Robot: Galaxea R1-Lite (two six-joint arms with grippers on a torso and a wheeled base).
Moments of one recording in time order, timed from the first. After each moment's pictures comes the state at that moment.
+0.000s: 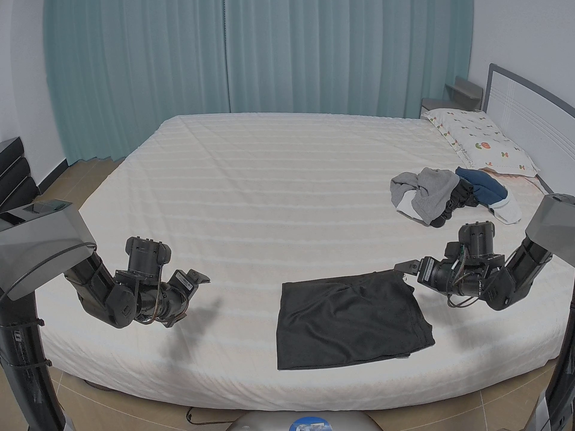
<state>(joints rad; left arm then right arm) -0.20 2.17 -0.77 -0.64 -0.08 -1.08 0.16 2.16 -0.77 -0.81 0.24 0.53</state>
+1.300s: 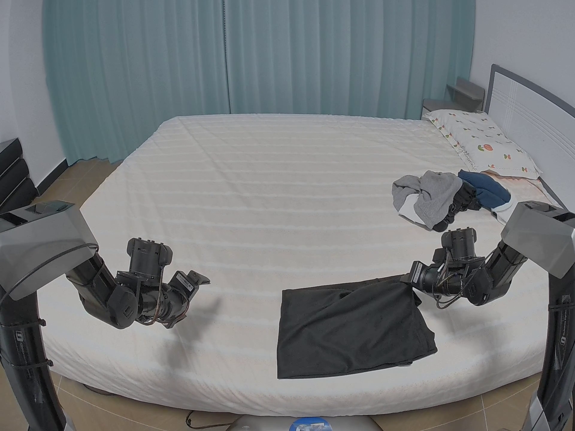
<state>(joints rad) -0.21 2.18 -0.77 -0.64 -0.07 -1.08 0.14 2.35 -0.96 -0.74 0.23 0.55</state>
